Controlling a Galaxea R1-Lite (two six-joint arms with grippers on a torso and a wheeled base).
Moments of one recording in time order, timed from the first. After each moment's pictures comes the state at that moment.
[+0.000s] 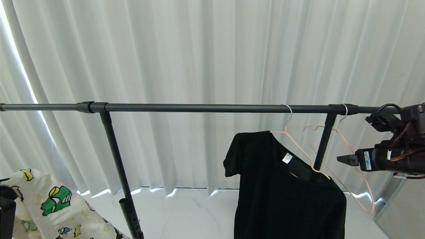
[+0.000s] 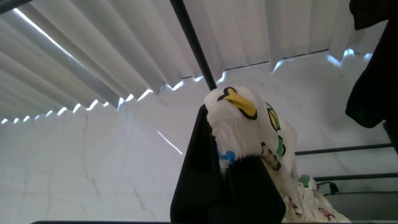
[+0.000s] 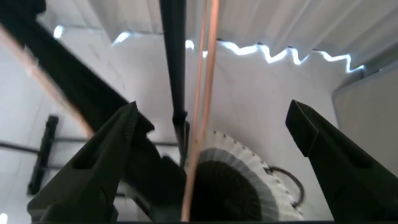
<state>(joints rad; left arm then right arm) -0.62 0.91 -0.85 0.54 0.63 0.03 0.12 1.56 -0.82 -0.10 -0.02 0.03</state>
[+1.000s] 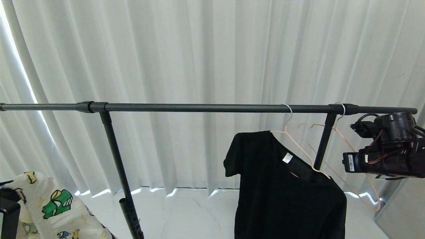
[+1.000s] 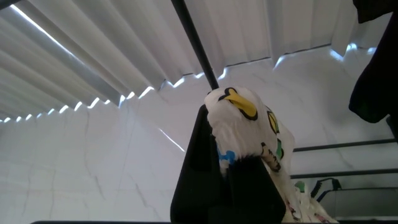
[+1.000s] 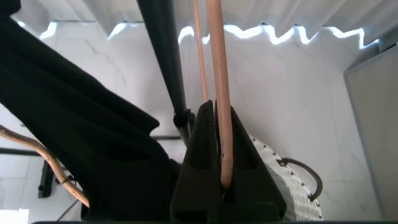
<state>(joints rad) -0.62 0.92 -0.84 0.54 0.62 0.03 0.12 1.70 -0.83 -0.18 -0.05 0.10</state>
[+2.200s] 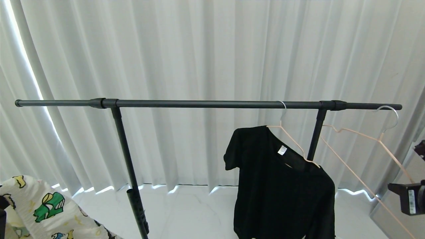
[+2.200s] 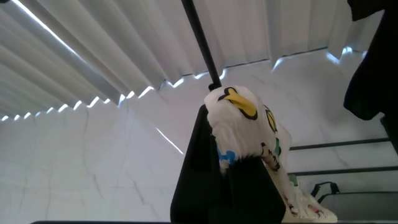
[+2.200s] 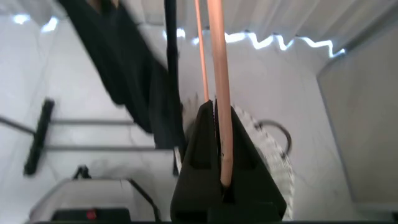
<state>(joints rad) -0.62 0.86 -0.81 0.54 0.63 0.03 0.13 1.14 -0.50 -0.04 -0.07 0.03</state>
